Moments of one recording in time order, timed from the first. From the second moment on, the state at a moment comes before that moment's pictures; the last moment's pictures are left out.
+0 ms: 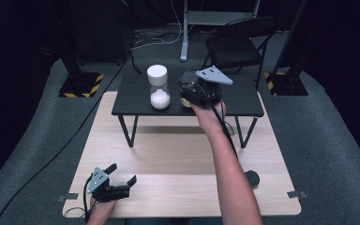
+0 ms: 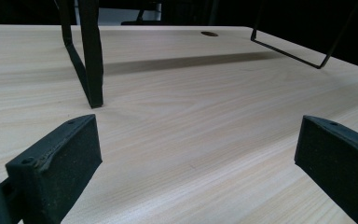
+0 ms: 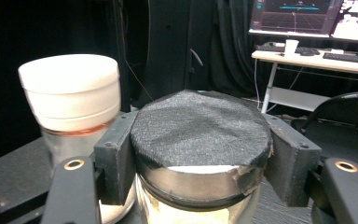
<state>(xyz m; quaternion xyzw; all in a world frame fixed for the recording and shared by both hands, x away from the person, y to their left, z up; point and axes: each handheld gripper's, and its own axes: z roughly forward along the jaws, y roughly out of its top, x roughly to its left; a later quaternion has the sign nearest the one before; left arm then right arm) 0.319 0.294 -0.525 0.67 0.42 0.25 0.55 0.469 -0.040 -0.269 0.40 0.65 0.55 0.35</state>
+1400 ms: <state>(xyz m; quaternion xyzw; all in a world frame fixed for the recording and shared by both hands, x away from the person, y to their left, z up) 0.319 0.299 -0.524 0.66 0.43 0.24 0.56 0.486 -0.037 -0.285 0.42 0.65 0.53 0.34</state>
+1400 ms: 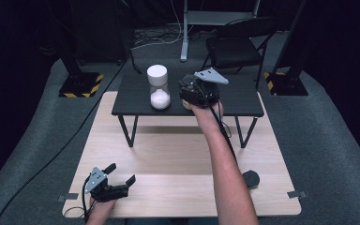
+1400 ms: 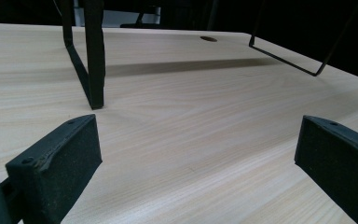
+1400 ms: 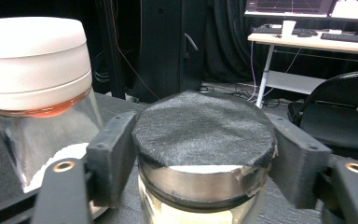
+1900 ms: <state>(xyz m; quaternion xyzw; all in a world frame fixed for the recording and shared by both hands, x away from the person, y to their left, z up) 0.319 0.298 -0.524 0.66 0.43 0.24 0.56 0.464 -0.047 -0.284 0.43 0.63 0.56 0.32</state>
